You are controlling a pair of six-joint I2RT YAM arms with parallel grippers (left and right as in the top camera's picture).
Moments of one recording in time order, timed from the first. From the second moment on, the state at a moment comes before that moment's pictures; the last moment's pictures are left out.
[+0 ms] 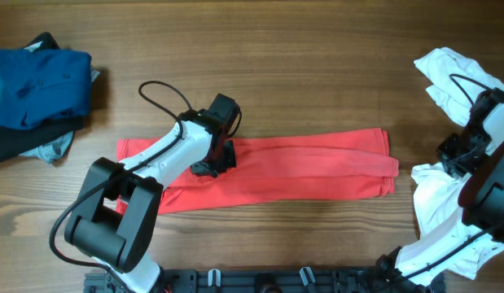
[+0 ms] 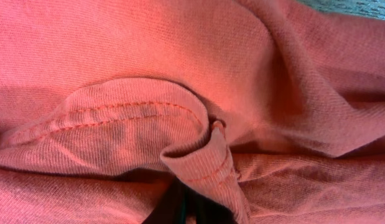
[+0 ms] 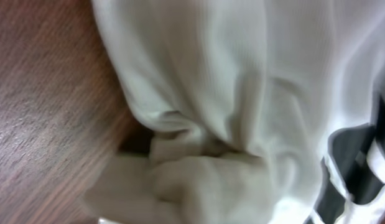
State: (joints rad) left arm -0.48 1.80 1.06 -0.80 0.03 -0.61; right arm -0.57 2.01 1.30 -0.97 0.23 0.28
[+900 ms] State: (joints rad) left arm -0.48 1.80 1.06 -0.80 0.03 -0.61; right arm -0.41 1.89 1.16 -1.00 -0.32 -0.21
